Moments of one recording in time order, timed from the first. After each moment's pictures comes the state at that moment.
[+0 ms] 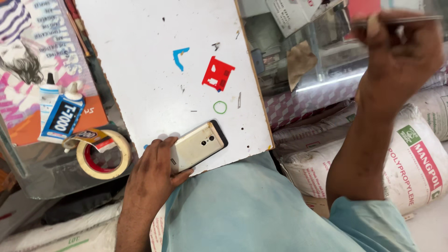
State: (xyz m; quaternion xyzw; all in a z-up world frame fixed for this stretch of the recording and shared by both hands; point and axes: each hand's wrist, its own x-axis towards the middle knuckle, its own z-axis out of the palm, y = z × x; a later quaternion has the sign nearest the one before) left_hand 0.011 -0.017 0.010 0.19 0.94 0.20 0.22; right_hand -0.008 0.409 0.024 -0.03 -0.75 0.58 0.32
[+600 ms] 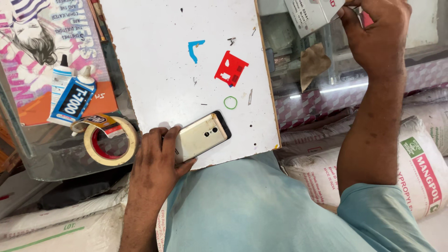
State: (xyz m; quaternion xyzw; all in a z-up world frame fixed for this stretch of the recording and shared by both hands) left_hand 0.018 -0.019 0.012 0.19 0.96 0.19 0.11; right_hand -0.073 0.431 0.019 0.20 -0.93 0.19 0.24
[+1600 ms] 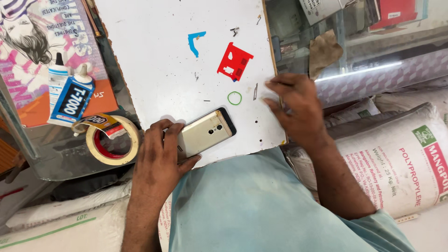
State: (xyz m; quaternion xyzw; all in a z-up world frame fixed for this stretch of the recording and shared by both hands) left_hand 0.008 -0.018 0.011 0.18 0.95 0.24 0.13; right_hand 0.022 0.293 -0.017 0.05 -0.94 0.33 0.10
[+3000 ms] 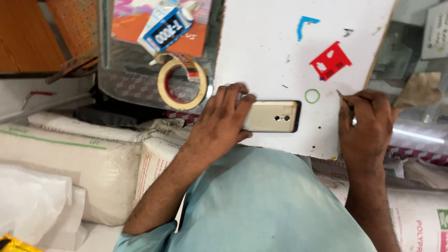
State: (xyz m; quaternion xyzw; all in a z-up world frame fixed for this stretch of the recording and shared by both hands) left_hand 0.016 -0.025 0.012 0.18 0.93 0.28 0.11; right_hand 0.027 0.289 -0.038 0.09 -0.97 0.19 0.09
